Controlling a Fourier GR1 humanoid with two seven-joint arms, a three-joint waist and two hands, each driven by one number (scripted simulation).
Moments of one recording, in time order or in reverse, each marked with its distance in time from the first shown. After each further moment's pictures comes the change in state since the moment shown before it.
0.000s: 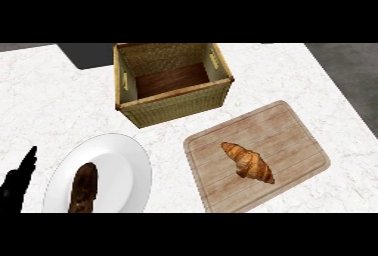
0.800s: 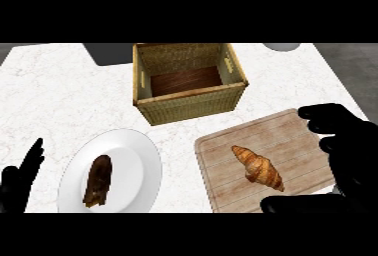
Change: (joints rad) left arm -0.039 -0.018 0.007 -0.004 0.046 -0.038 -0.035; right arm -0.823 0.020 0.268 0.203 -0.426 0.264 0.317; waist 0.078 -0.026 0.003
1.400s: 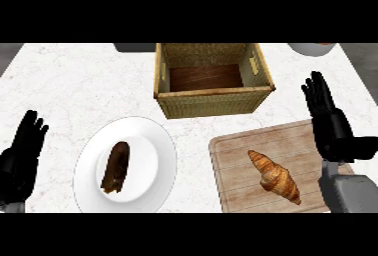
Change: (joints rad) left arm -0.087 -0.103 0.086 -0.140 0.137 0.021 -0.097; right arm 0.027 -0.048 -0.143 0.524 -0.085 -0.109 0.487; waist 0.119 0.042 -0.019
